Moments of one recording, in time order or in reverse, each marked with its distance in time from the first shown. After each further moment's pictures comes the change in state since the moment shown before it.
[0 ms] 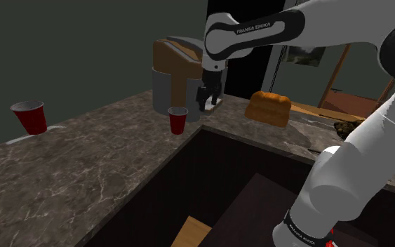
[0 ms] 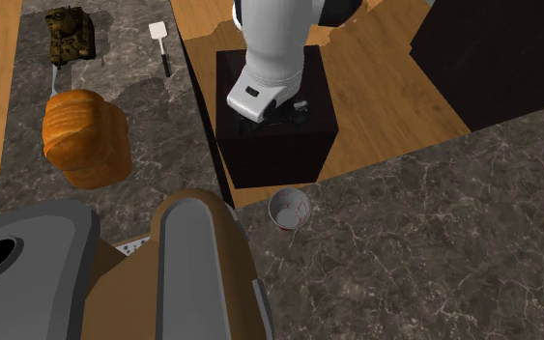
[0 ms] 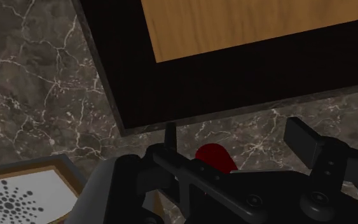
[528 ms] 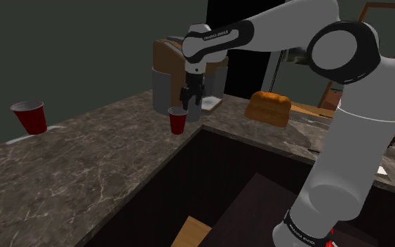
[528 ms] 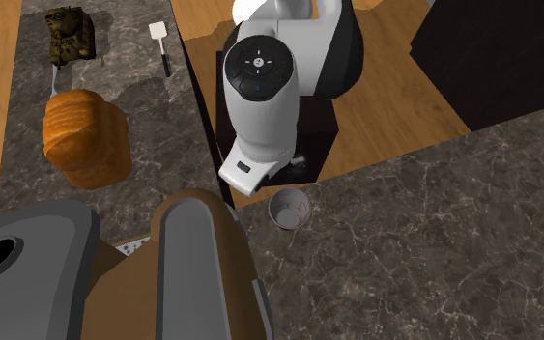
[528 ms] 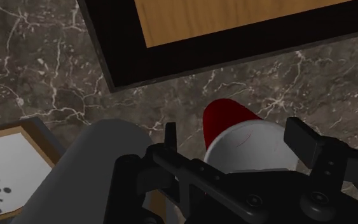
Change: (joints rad) arm -0.011 0.344 -0.027 0.303 0.089 0.017 -0.062
